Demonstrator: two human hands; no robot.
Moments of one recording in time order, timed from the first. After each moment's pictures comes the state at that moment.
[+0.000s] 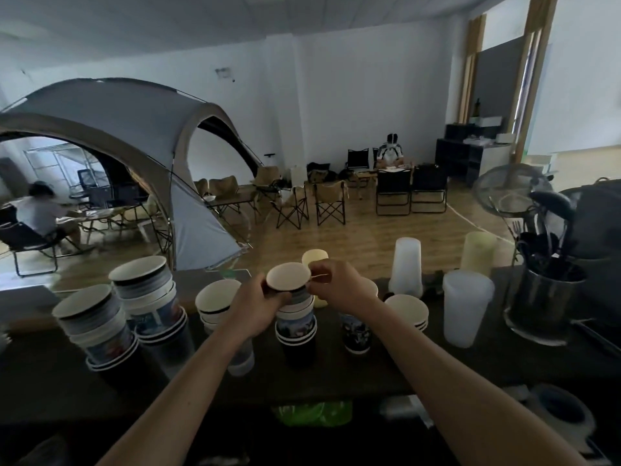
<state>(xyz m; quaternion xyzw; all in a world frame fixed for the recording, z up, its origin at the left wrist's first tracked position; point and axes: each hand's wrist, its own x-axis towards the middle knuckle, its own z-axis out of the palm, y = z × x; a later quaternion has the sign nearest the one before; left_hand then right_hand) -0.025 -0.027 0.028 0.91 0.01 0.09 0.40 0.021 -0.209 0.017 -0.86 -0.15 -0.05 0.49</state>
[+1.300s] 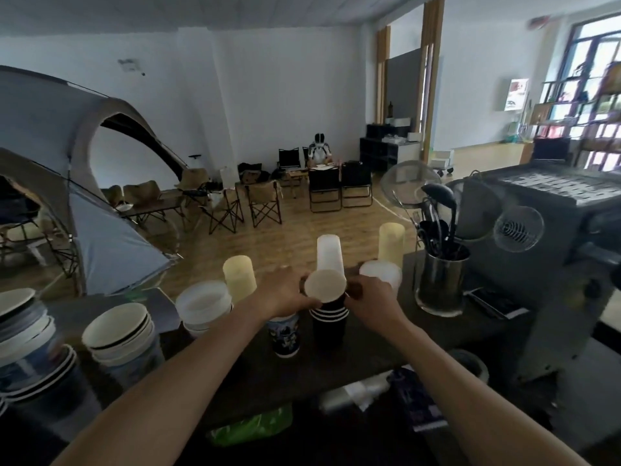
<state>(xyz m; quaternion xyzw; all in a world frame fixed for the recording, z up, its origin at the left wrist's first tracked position) 0.035 -0.187 0.025 0.95 -0.27 0.00 0.13 -0.019 -0.369 -0.023 -0.93 0.07 -0.13 0.33</state>
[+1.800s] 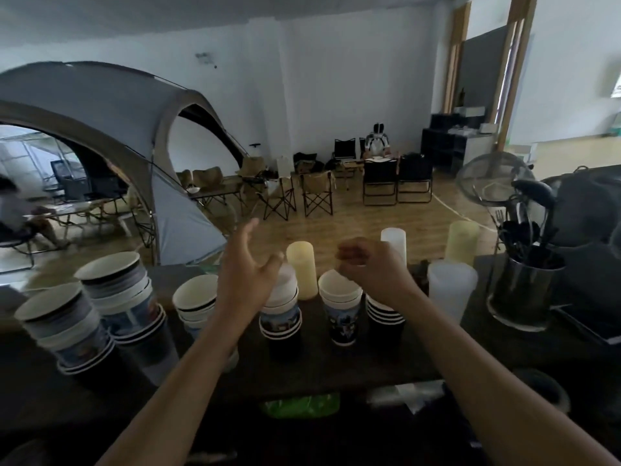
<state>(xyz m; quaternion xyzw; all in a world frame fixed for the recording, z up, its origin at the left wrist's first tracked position) -0.022 -0.060 0.050 0.86 -0.05 0.29 0.42 -0.003 -0.280 0.029 -0.86 -0.10 -0.15 0.48</state>
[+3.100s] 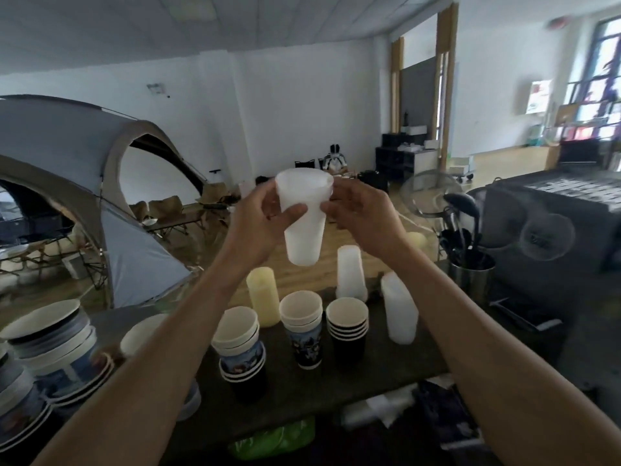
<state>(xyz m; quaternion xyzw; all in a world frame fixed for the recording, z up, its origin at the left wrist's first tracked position) 0.006 -0.141 0.143 0.81 -0.25 0.23 0.48 -0.016 -0.332 0.127 -0.76 -0.15 -0.27 0.58</state>
